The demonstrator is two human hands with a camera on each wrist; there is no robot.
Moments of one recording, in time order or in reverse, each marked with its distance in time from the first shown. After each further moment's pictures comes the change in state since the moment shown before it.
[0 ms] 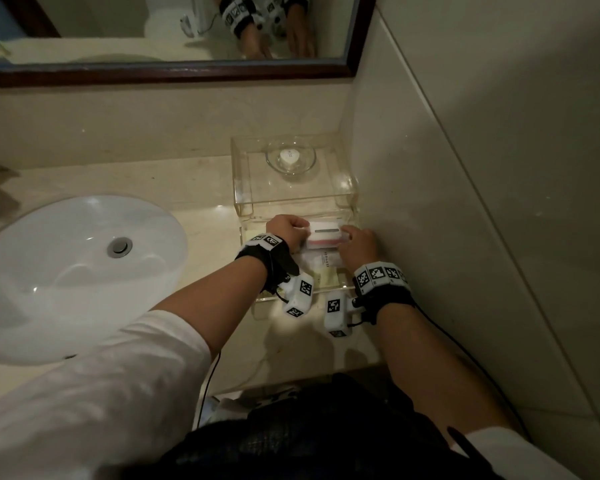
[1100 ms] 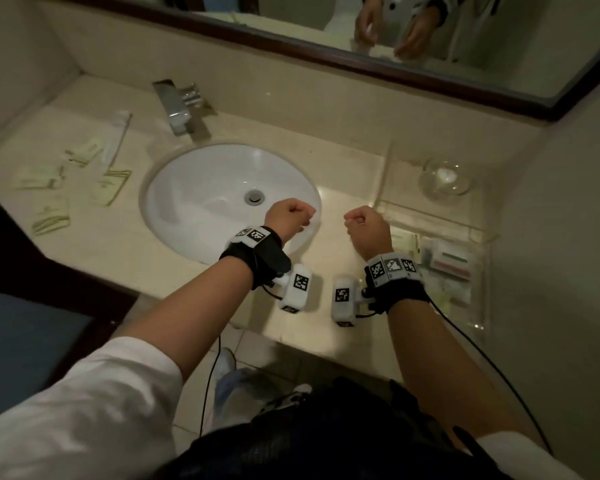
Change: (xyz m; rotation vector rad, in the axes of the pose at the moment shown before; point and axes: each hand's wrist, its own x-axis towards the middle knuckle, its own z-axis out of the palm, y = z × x) left_hand -0.107 -0.112 -0.192 -0.432 0.344 0.009; right_hand -0.082 -0.157 0.122 0.177 -0.177 -0.446
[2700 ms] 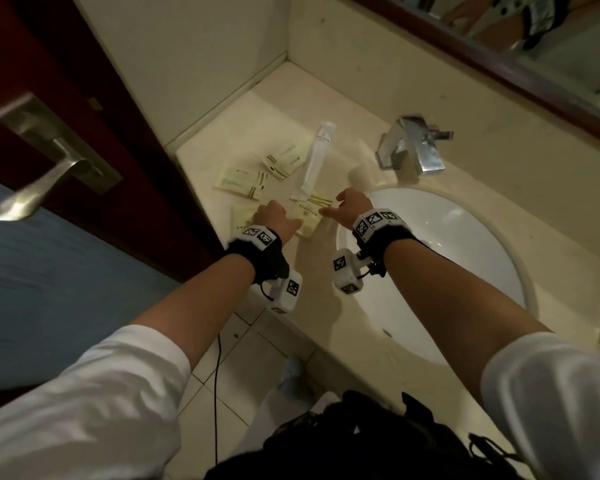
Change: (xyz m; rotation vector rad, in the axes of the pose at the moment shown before) left_hand 0.075 -0.106 -0.437 0.512 0.349 -0.454; right_hand 0.077 -0.264 0.425 -0.603 -0.539 -0.137
